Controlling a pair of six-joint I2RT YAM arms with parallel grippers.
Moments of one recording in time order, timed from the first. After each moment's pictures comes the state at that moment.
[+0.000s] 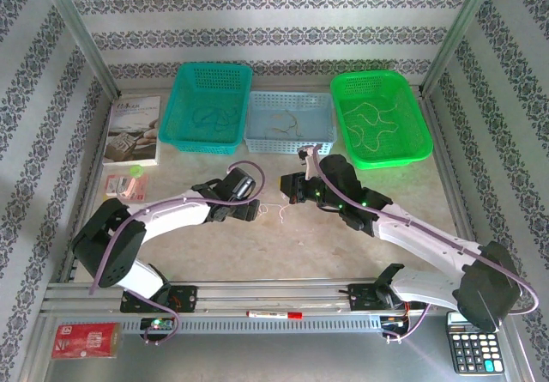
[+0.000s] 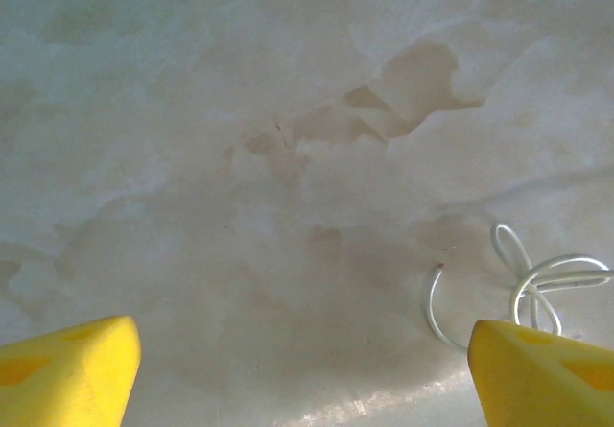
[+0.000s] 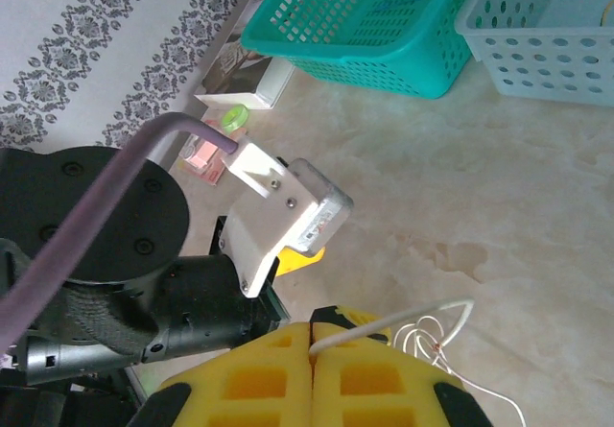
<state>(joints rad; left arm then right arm) -0.69 1.52 0.80 -0.39 -0.20 -0.41 0.72 1.13 0.73 -0.02 -0.25 0.61</state>
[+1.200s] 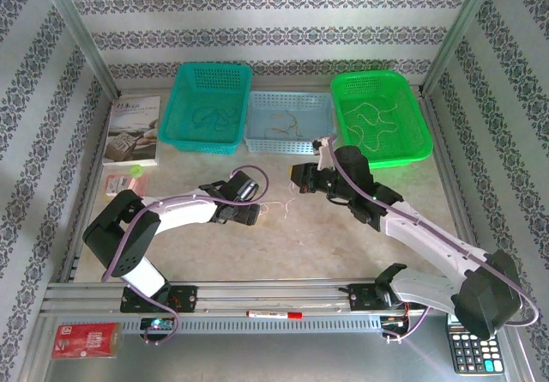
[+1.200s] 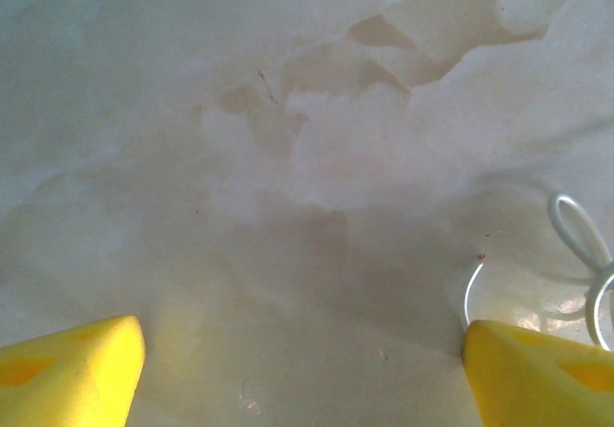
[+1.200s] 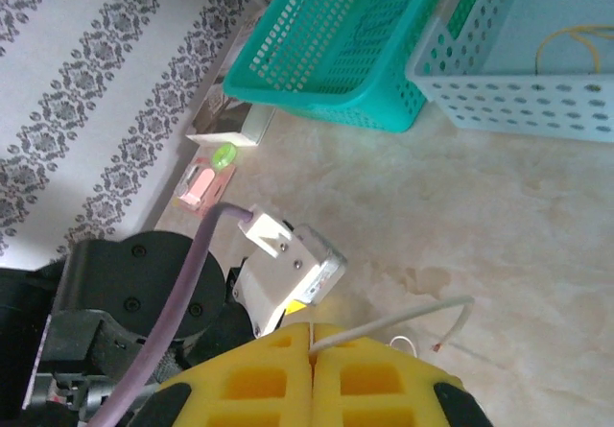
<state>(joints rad) -0.69 1.61 0.80 -0.37 -0.18 -0.40 0.58 1.10 0.76 -0.06 -0.33 0.62</state>
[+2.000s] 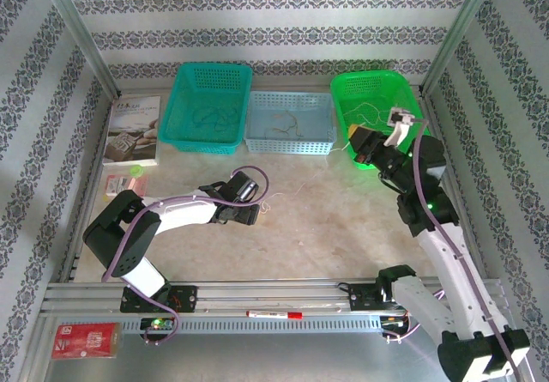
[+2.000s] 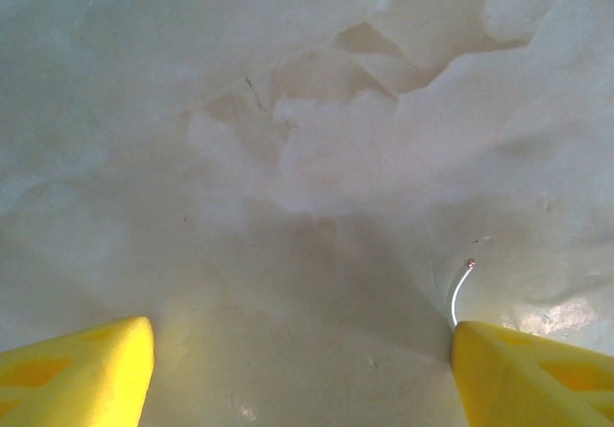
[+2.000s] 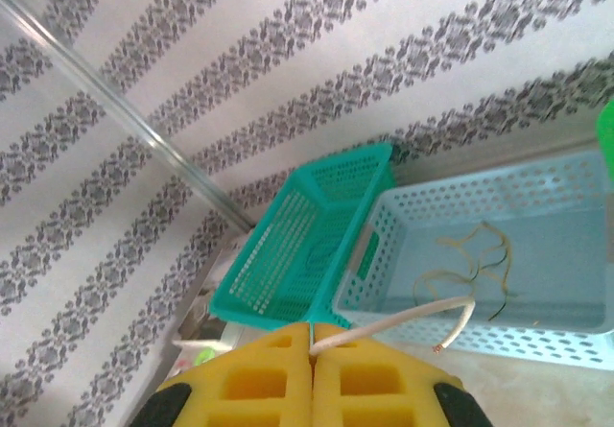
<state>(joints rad) -0.69 1.61 0.79 -0.34 -0.18 -0.40 0.15 0.81 0.86 -0.13 -0.40 0.63</state>
